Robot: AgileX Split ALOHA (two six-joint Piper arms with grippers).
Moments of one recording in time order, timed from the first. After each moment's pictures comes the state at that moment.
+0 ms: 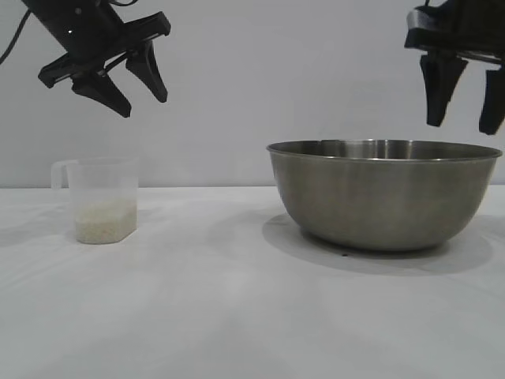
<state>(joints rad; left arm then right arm) -0.20 1.95 -1.39 -0.85 0.36 0.58 0.09 2.09 -1.67 0.21 1.23 -0.17</state>
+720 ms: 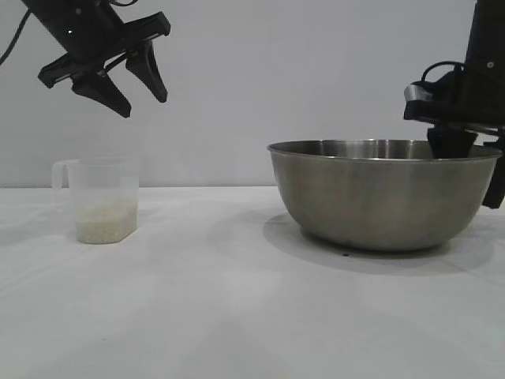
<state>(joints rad) -0.20 1.95 -1.39 -0.85 0.36 0.58 0.09 2.20 -1.66 0.26 1.22 -0.19</state>
